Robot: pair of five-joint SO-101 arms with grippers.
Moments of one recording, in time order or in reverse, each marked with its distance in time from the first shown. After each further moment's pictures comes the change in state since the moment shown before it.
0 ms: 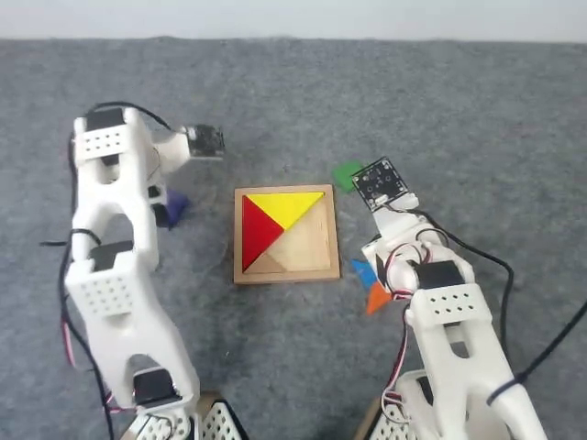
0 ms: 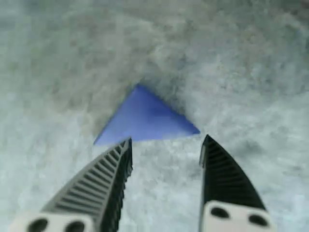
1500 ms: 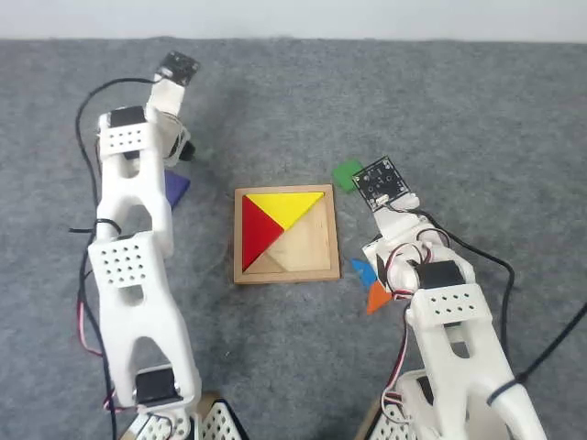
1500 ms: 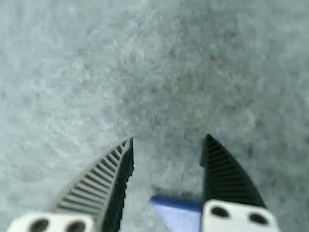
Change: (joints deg) left arm 2.5 18.0 -21.2 -21.0 60.9; right arm 0.1 0.0 0.0 0.0 0.2
